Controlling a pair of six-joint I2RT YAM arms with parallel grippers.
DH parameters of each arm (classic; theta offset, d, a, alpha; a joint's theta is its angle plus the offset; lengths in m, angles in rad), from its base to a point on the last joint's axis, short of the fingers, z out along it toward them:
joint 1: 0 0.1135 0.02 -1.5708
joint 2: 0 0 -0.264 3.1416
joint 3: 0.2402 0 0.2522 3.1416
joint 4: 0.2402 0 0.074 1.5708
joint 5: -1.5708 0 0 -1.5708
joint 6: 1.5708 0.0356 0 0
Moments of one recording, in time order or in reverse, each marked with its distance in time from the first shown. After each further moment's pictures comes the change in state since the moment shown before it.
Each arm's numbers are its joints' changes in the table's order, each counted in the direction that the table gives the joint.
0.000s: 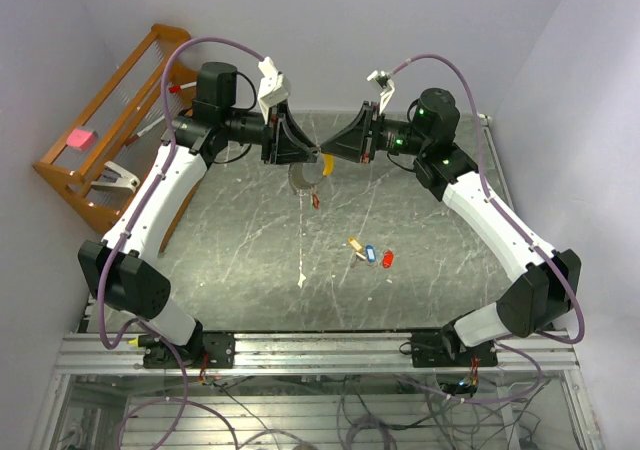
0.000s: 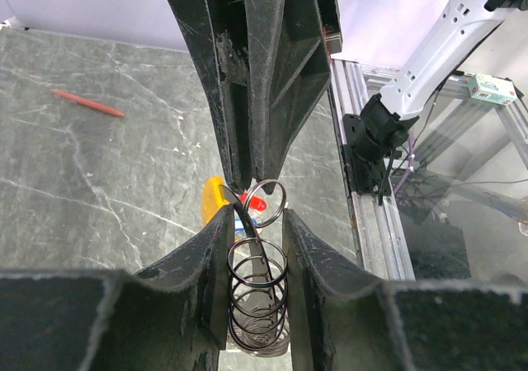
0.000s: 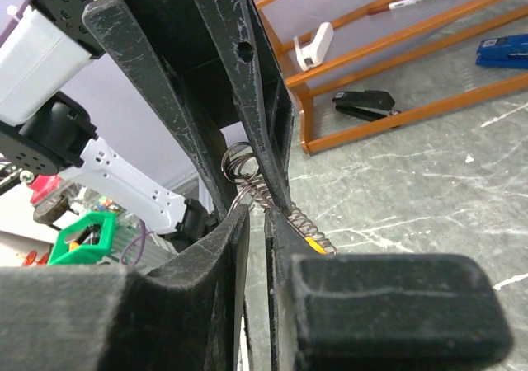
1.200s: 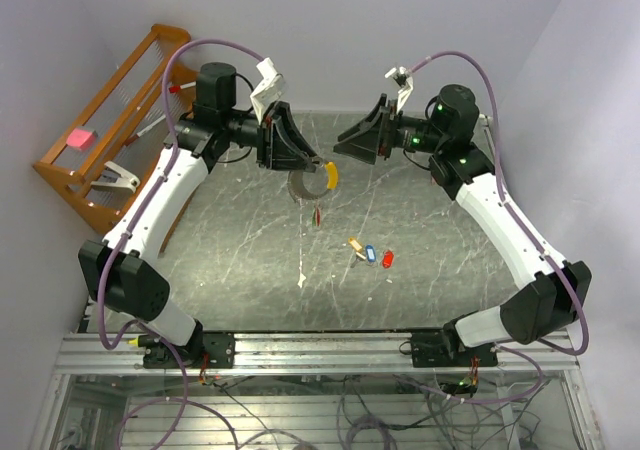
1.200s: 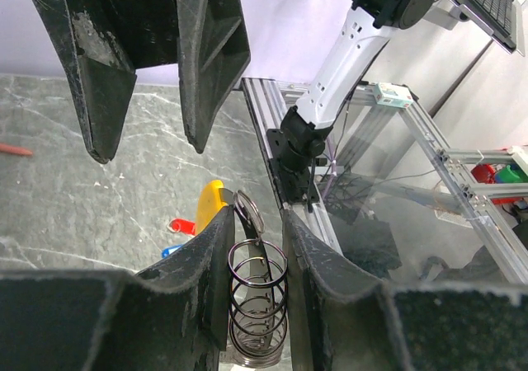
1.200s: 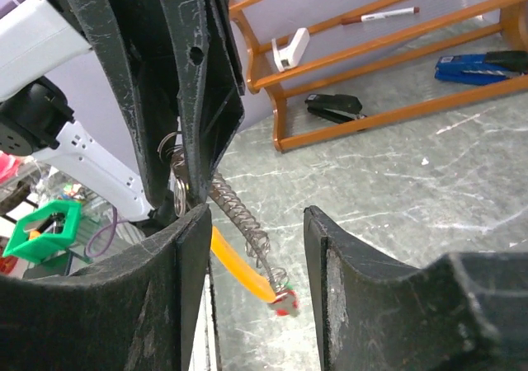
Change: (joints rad) left arm -0.002 -0.011 -0.051 -0.134 -0.226 -0.162; right arm -0.079 -0.045 0.008 0.074 0.053 -0.118
